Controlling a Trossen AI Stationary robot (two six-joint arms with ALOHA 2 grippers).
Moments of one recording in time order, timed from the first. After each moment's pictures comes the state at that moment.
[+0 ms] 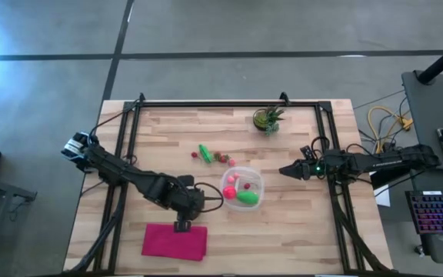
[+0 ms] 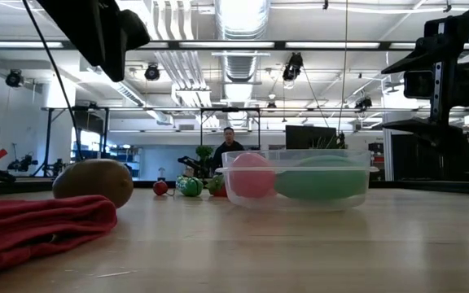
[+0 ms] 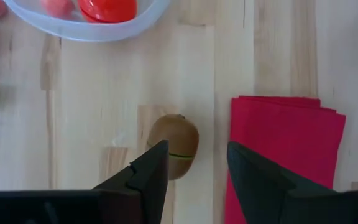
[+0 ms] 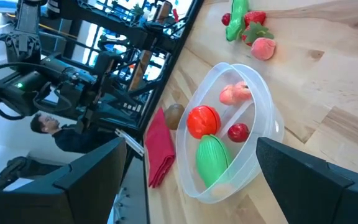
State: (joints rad) left arm -0.44 1.58 1.30 -0.89 -0.12 -0.44; right arm 0.06 0.36 0.01 0.16 0.02 1.15
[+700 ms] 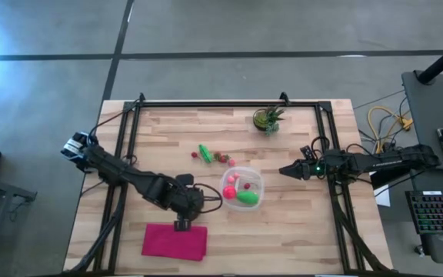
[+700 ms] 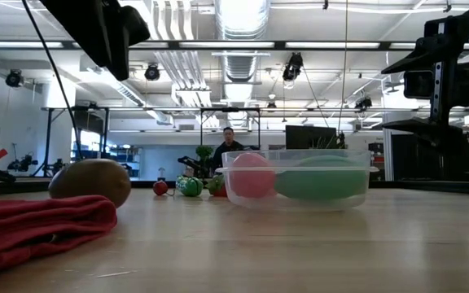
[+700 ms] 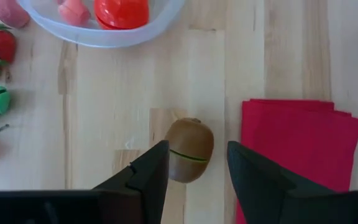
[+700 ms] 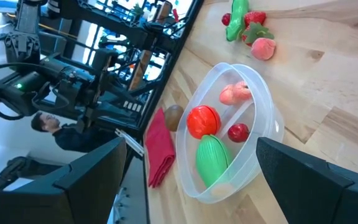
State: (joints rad) left arm -0.46 1.57 1.30 -0.90 -0.17 -0.43; right arm 0.06 0.36 0.01 0.16 0.02 1.14
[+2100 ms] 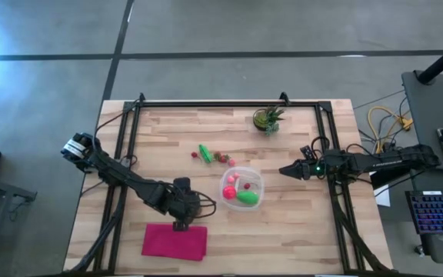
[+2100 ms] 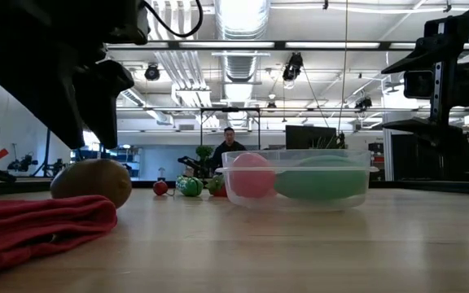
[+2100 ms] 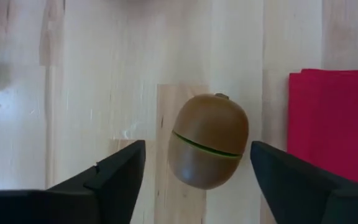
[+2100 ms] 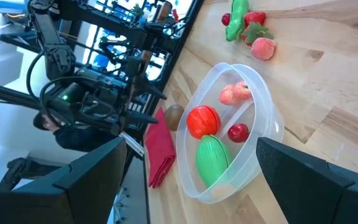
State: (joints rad) left arm -0.49 1.58 1.03 -0.66 -0.24 -0.46; right arm 0.06 0.36 0.01 0.16 0.02 1.15
